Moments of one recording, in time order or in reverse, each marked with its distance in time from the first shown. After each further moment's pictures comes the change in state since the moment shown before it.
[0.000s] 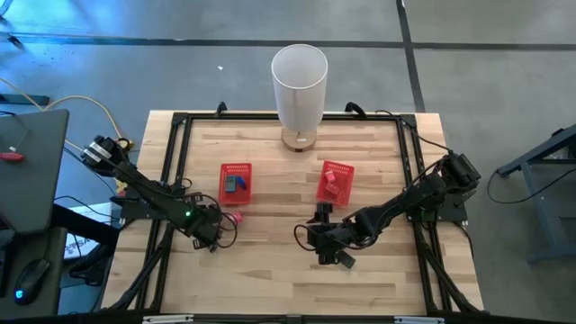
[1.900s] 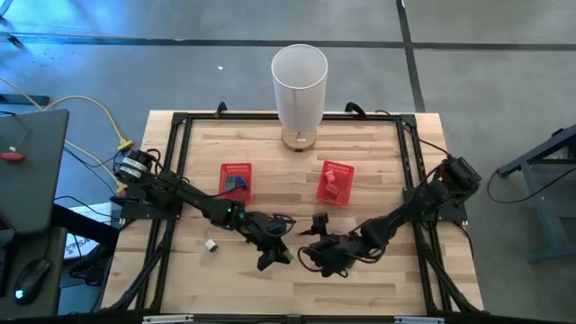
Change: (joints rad) left arm 0.236 0.358 0.295 1.222 0.383 0.128; right arm 0.109 0.015 0.000 0.188 0.151 -0.288
